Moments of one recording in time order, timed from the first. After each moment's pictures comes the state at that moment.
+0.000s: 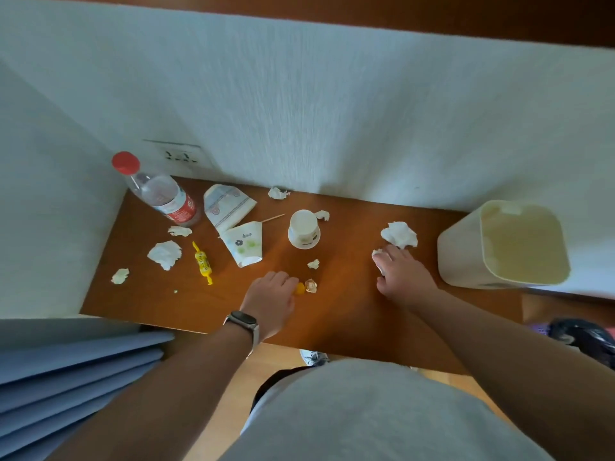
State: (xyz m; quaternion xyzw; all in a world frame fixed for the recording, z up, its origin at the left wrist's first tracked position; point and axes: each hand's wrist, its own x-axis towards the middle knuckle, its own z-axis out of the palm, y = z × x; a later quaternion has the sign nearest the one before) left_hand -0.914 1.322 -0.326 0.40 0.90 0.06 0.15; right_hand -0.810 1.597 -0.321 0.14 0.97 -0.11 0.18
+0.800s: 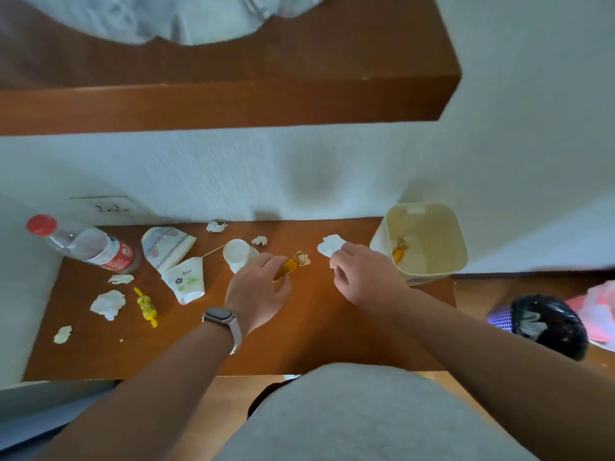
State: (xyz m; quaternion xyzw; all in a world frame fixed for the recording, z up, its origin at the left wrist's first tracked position) left_hand -0.903 1.437 -0.251 0.42 0.88 0.22 0.06; right_hand -0.778 1.630 -0.228 0.08 0.98 -0.17 -0.05
